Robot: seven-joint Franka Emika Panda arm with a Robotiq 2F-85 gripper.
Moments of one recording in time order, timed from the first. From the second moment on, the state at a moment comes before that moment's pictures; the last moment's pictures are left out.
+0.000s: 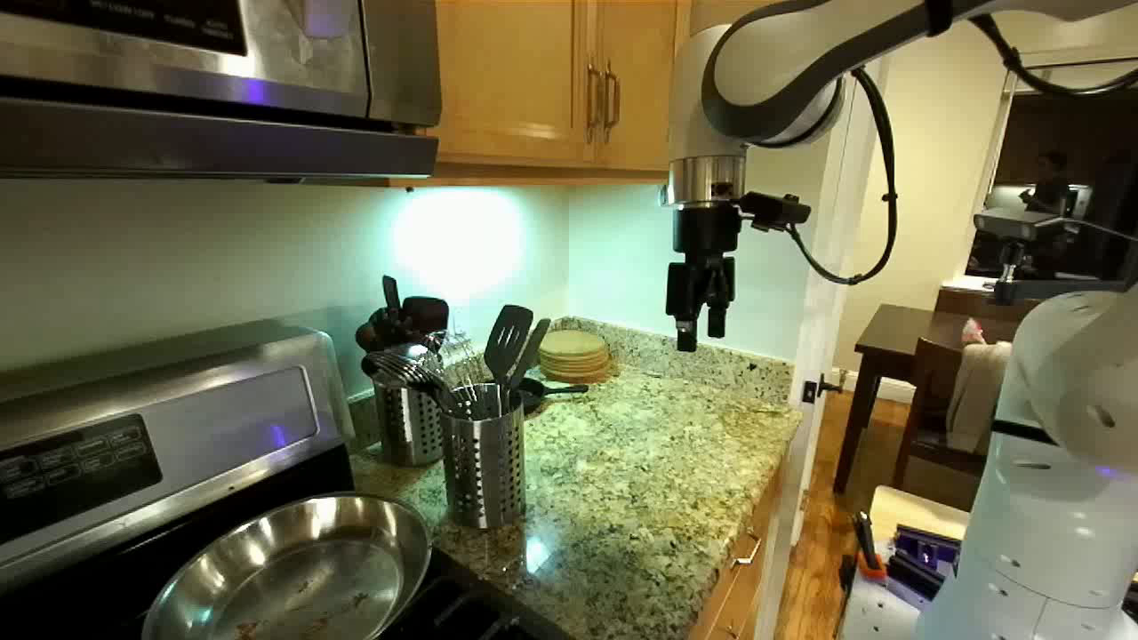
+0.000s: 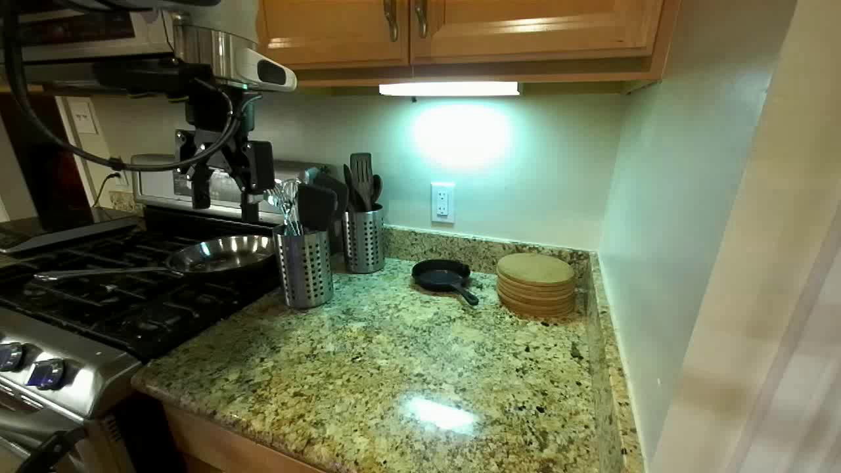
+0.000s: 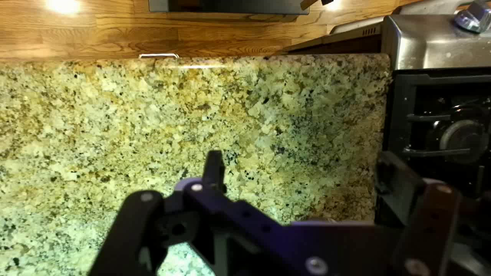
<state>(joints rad) 0.01 -0.58 -0.04 -2.56 0.06 1.90 -0.04</state>
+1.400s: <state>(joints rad) 0.00 -0.41 -0.02 -2.44 0.02 2.09 0.06</state>
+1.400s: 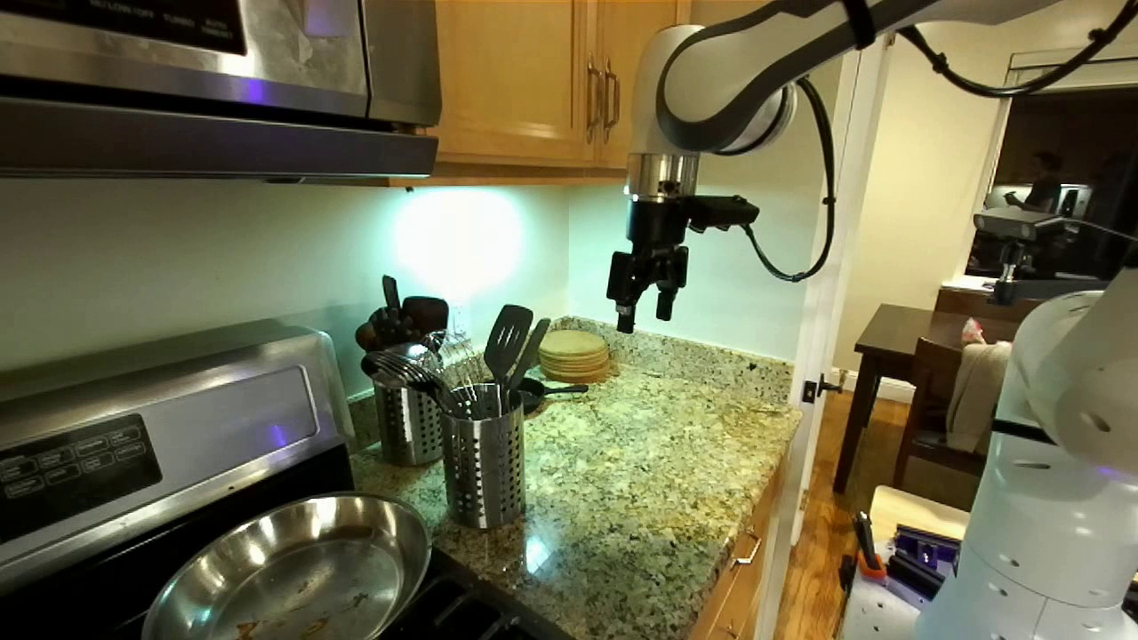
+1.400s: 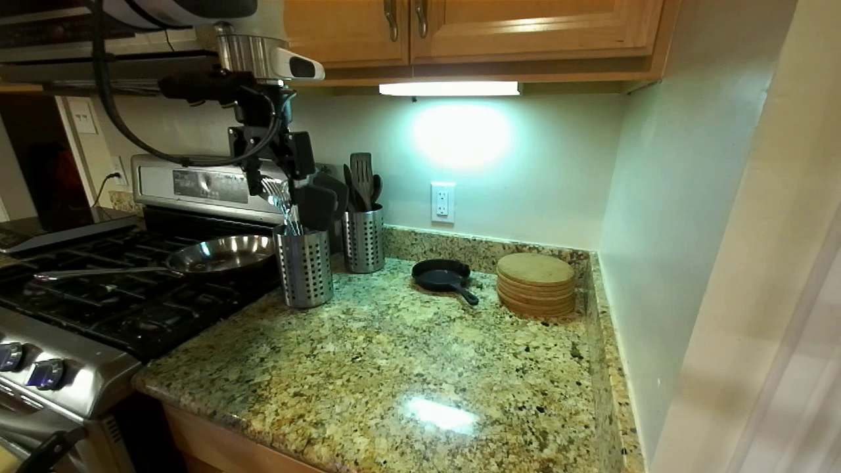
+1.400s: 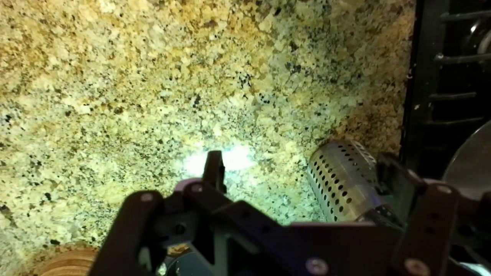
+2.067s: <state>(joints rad) -0.01 -0.31 0.00 -2.35 0.02 2.10 0.19</state>
